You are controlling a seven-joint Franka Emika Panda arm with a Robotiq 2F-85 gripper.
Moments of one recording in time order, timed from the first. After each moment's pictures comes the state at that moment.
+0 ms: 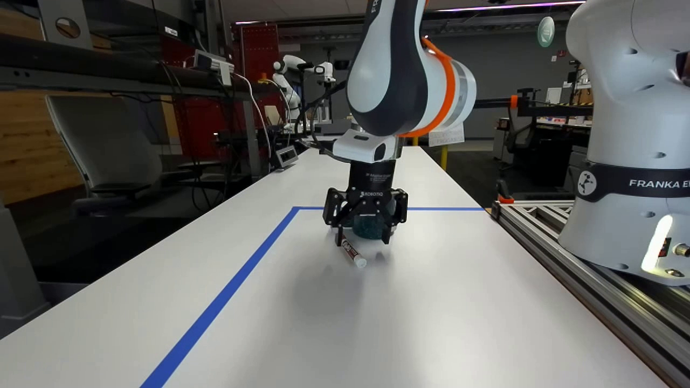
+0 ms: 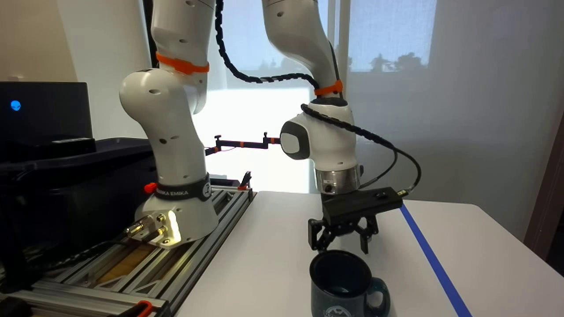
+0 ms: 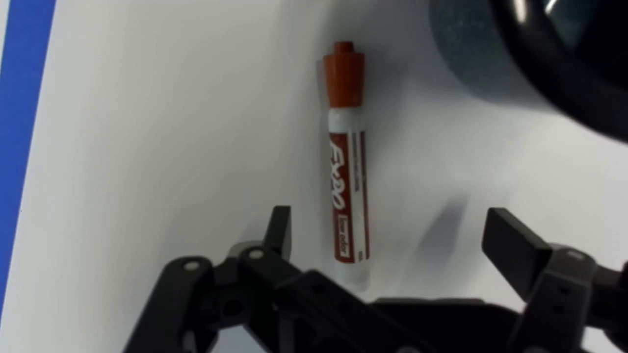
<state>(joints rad) 0.19 0.27 -0.08 -2.74 0.85 3.17 -2.71</state>
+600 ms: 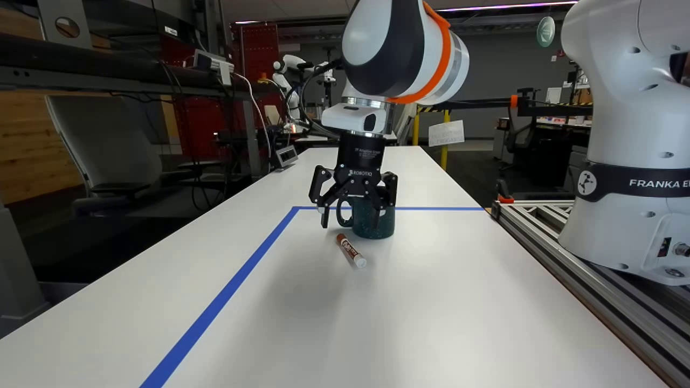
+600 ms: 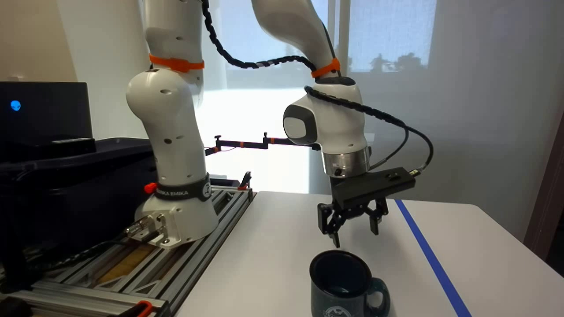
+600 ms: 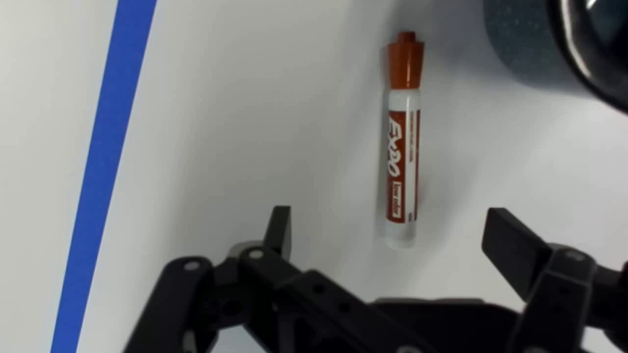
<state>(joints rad) 0.33 0.14 -0.25 -2.75 0.77 3.06 -2.67</state>
